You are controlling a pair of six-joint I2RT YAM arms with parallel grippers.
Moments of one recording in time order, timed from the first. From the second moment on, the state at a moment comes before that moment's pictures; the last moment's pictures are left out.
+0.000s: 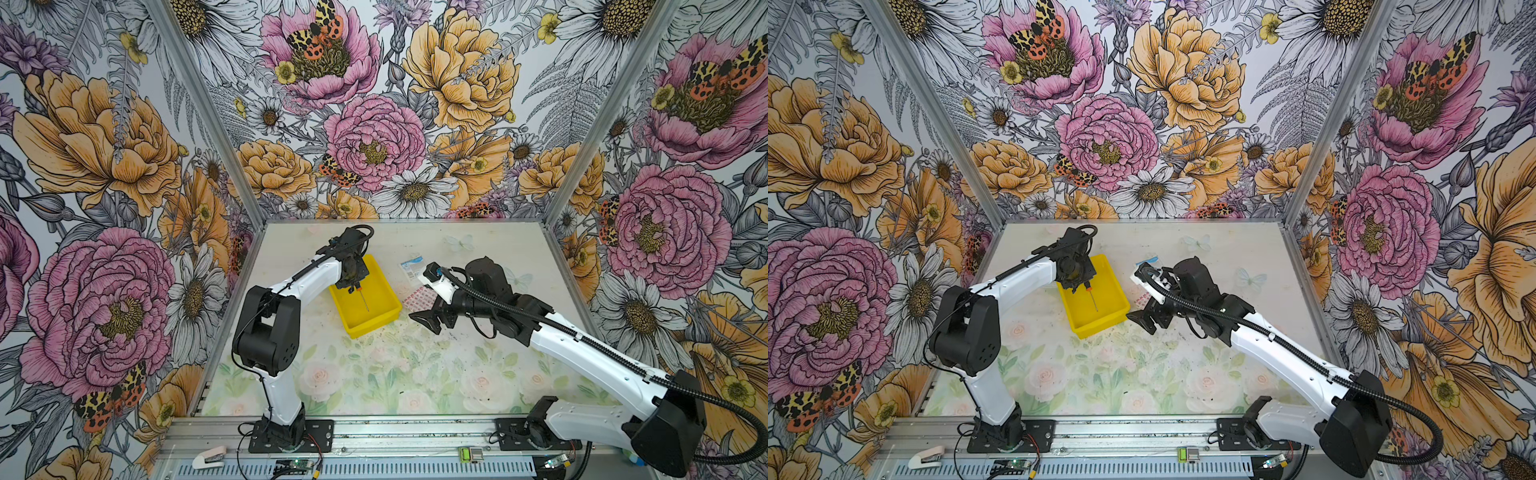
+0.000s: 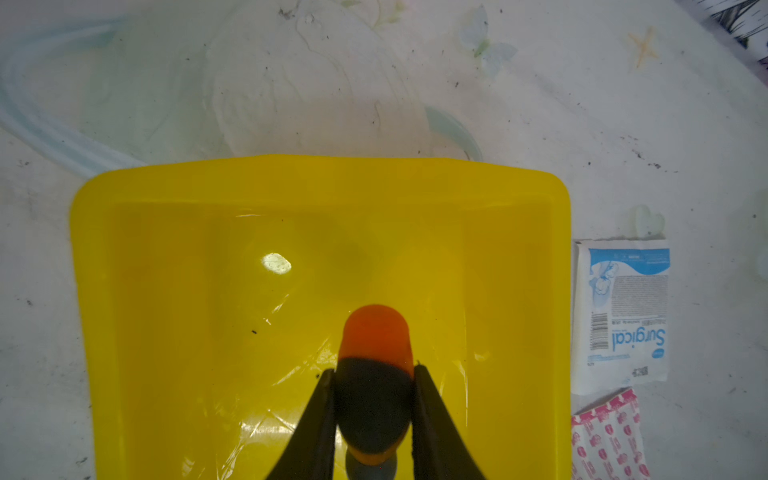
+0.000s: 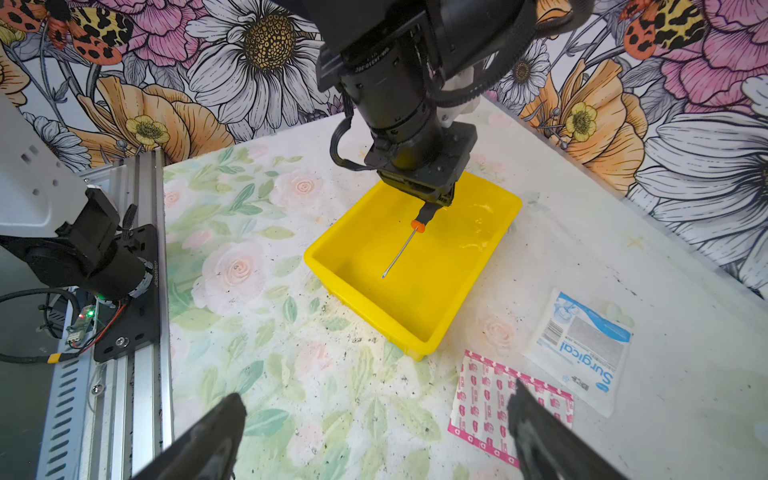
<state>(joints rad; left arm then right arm) -0.37 1.84 1.37 -0.63 -0.17 -0.80 0.68 1.20 0.99 -0.35 -0.39 -0.21</state>
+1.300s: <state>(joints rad) -0.41 2.02 1.41 -0.60 -0.17 -0.87 0.68 1.19 0.95 -0.31 -0.39 -0.21</state>
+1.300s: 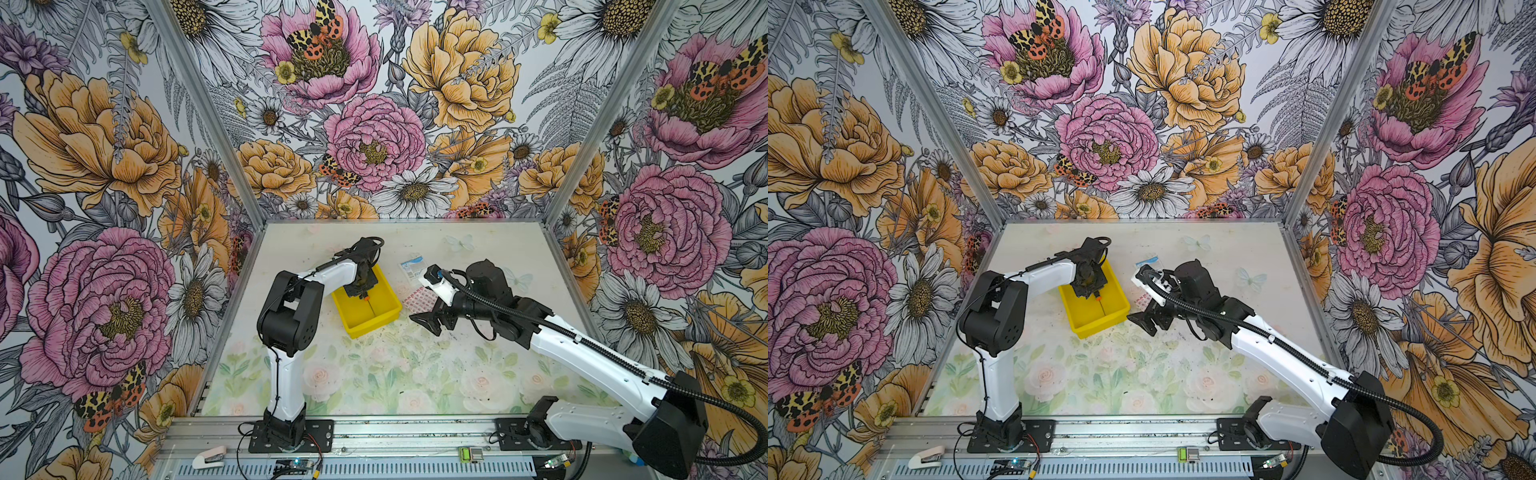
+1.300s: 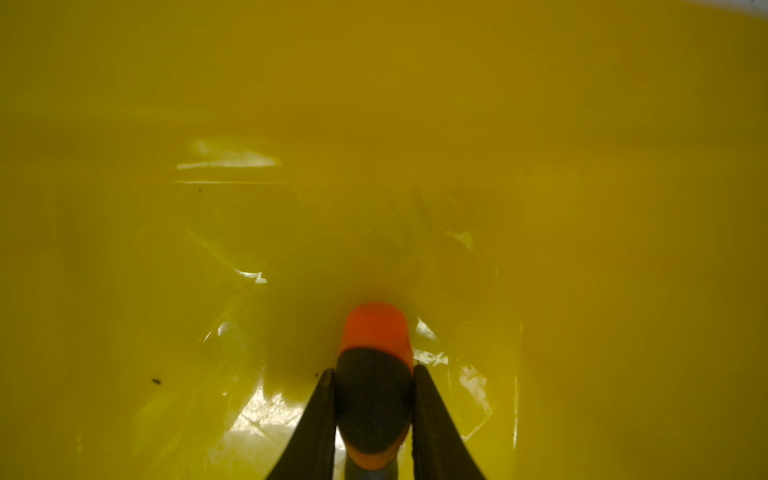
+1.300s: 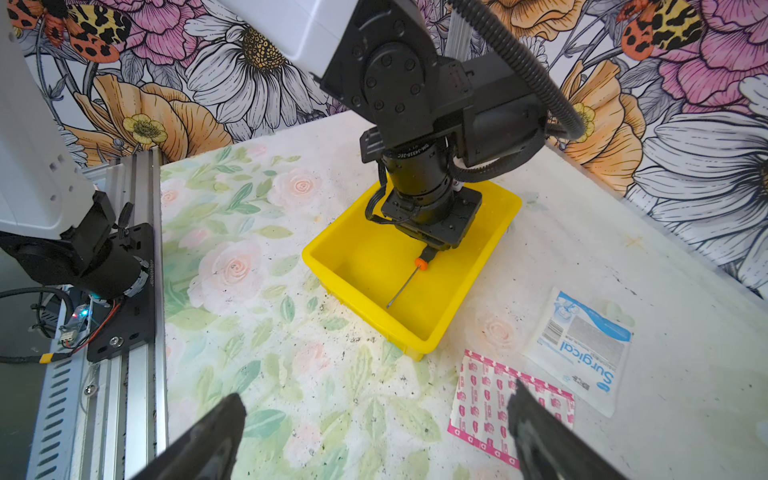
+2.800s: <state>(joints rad) -0.46 1.53 1.30 -0.68 -0.19 -0.72 0.66 1.05 0.83 -0.23 -0.11 -0.16</state>
